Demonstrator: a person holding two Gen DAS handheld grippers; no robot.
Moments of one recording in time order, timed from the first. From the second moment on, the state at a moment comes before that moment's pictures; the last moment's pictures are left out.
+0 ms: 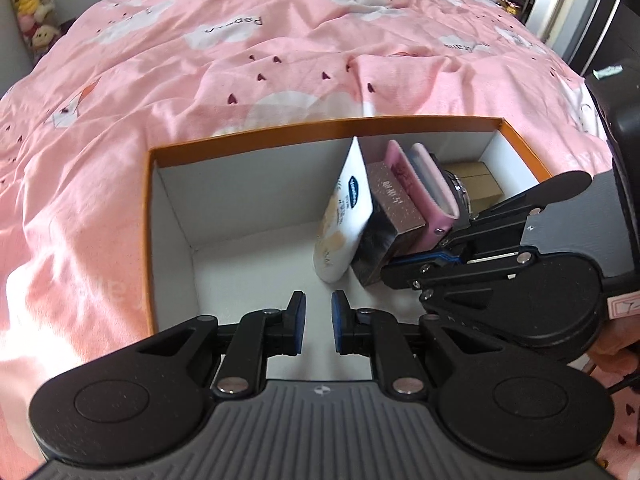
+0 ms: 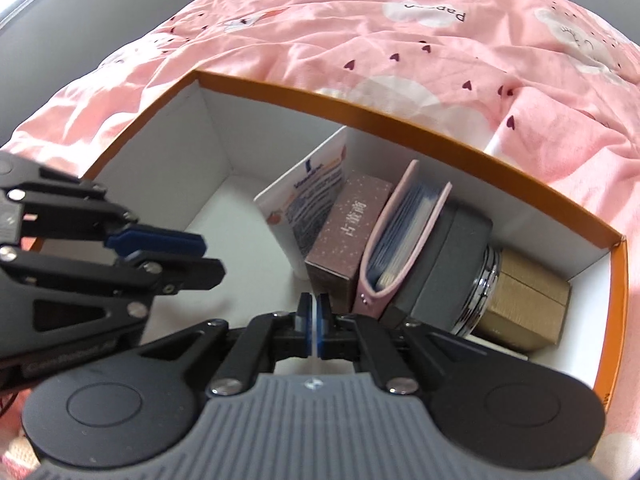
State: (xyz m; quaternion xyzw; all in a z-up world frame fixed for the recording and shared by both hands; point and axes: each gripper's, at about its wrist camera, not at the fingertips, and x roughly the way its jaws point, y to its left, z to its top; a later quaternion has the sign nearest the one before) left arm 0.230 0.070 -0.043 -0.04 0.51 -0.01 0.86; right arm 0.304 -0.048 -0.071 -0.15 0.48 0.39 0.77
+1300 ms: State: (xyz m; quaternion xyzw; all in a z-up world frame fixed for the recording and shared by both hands) left arm 0.270 0.057 -0.064 -0.02 0.51 -0.03 0.86; right arm 0.308 -0.069 -0.074 -0.19 0.49 0.37 0.77
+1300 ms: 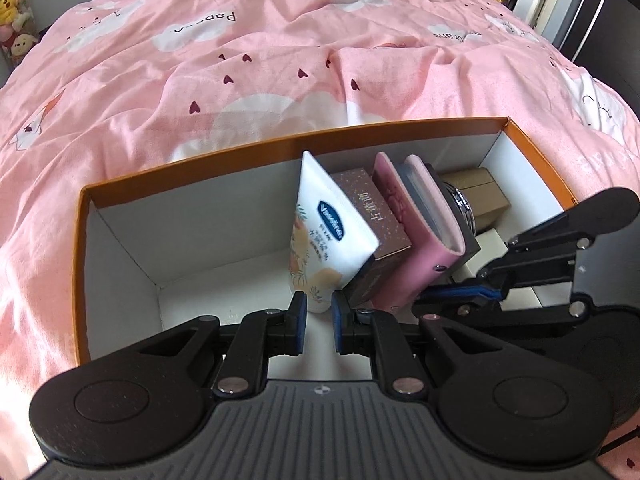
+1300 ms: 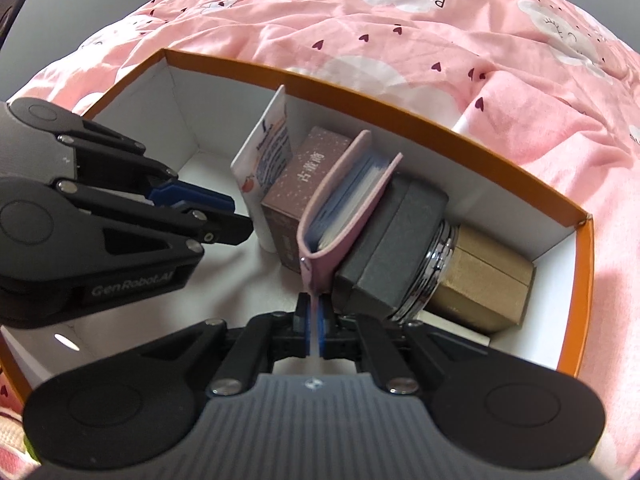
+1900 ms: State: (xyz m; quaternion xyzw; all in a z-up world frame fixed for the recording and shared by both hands) left arm 0.184 0.049 0.010 -0.03 0.43 -0.05 0.90; right arm 0.249 -0.117 -0.010 -0.11 0.41 0.36 0.83
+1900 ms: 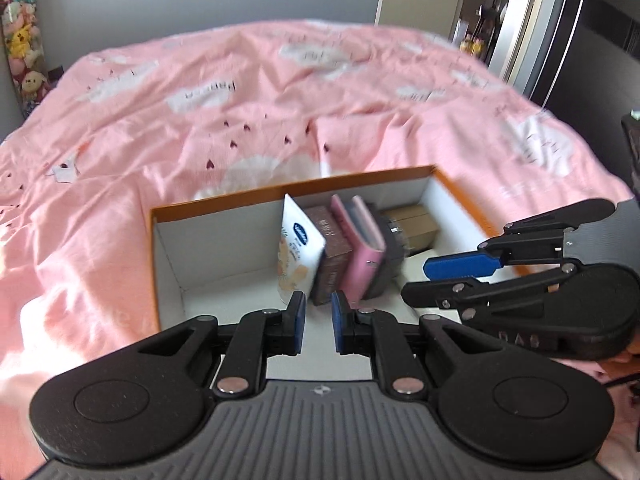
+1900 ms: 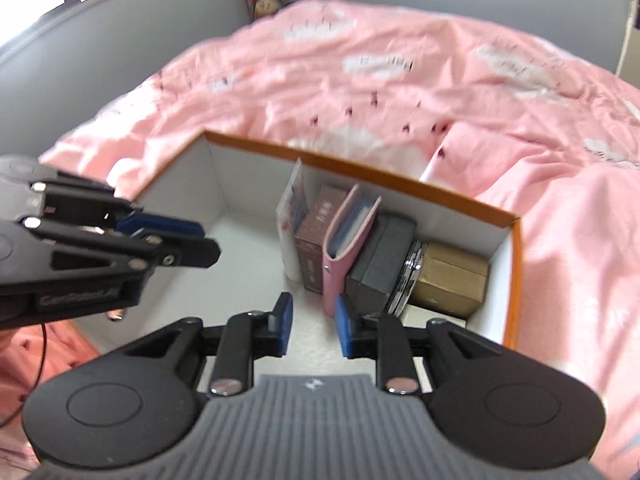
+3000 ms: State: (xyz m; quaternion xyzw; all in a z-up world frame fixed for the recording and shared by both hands) left arm 0.006 0.031 -0.012 0.00 0.56 -0.05 0.83; right arm 0.063 -0.134 -0.040 -0.18 0.42 0.47 0.76
